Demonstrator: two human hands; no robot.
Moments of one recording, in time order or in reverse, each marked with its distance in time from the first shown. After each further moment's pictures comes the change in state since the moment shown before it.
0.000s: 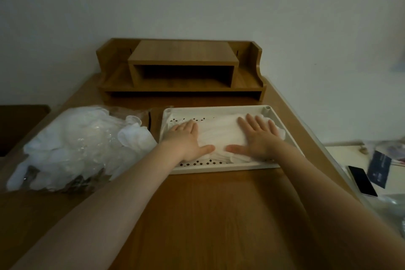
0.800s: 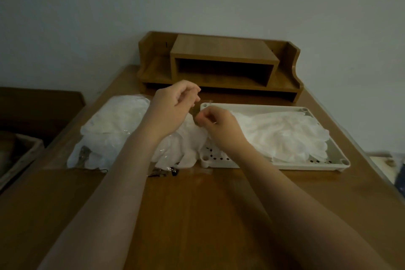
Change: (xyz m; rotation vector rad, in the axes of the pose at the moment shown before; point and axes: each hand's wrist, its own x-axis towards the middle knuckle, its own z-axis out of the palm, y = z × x) left_hand -0.082 -0.094 -0.027 -0.994 0.755 0.123; right_hand -0.009 -0.187 -0.023 0.917 0.352 -0.308
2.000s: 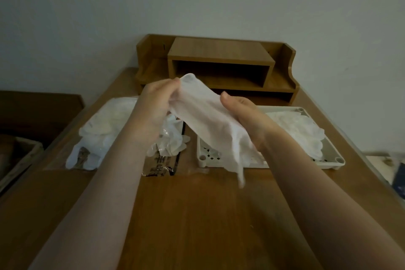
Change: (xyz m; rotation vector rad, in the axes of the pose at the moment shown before) left_hand -0.004 0.020 -0.007 -0.487 0.171 -0.329; right_hand -0.013 -0.020 -0.064 0.789 -0.367 0.257
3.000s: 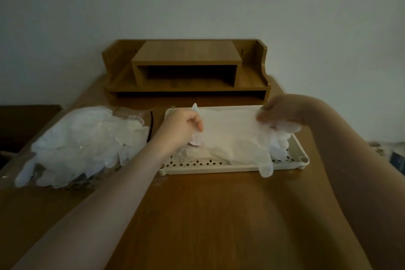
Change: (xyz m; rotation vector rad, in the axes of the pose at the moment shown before) left_hand 0.001 -0.032 0.106 0.694 -0.277 -0.010; right_hand -0.031 -0.035 -0.176 -1.181 0.298 0.468
